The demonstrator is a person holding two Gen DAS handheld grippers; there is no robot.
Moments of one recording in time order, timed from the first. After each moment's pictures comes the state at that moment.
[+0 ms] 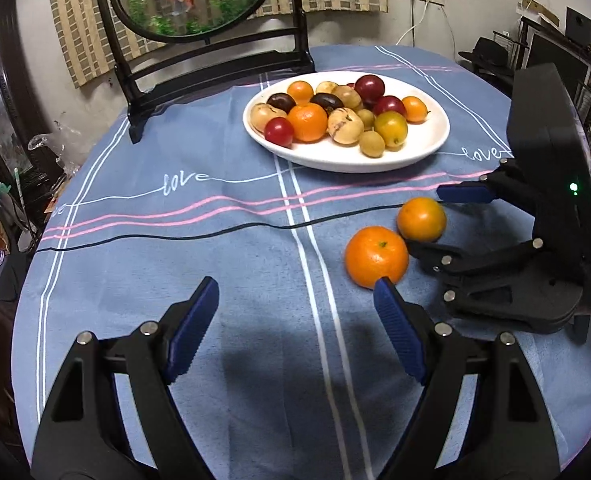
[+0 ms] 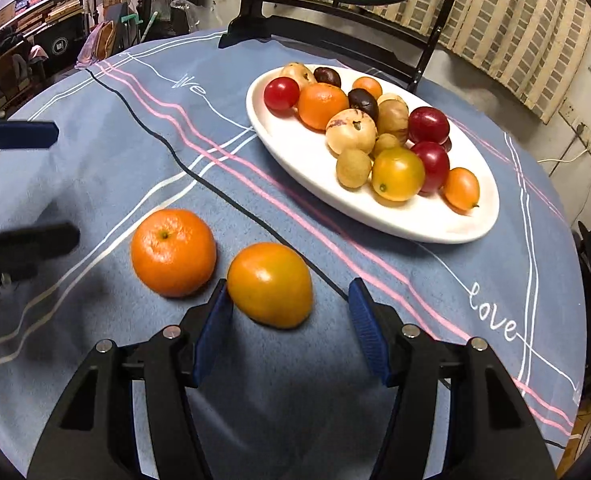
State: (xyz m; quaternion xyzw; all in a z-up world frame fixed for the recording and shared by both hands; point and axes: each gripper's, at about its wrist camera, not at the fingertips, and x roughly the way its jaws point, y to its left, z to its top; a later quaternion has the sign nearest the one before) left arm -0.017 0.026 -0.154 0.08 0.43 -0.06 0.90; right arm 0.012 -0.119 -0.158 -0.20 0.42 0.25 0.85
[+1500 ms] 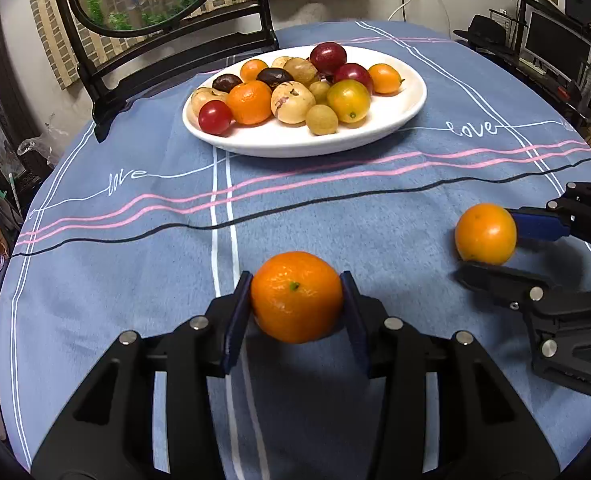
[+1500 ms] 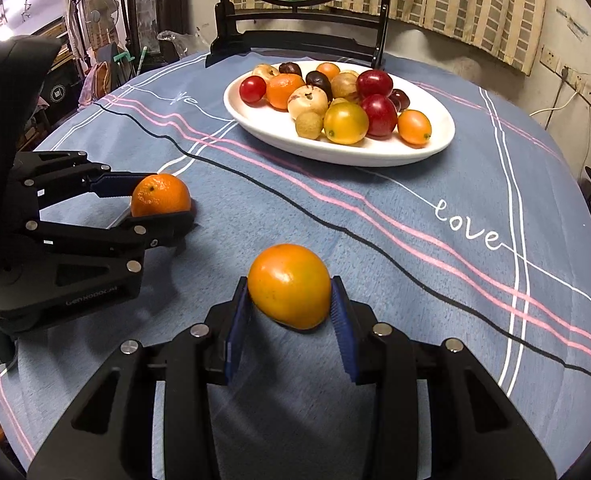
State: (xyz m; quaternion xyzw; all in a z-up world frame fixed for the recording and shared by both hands) left arm -0.001 -0.031 -0.185 0.10 0.45 -0.05 0.89; right arm -0.030 -0.189 -0.147 -0.10 0.42 0.25 0.86
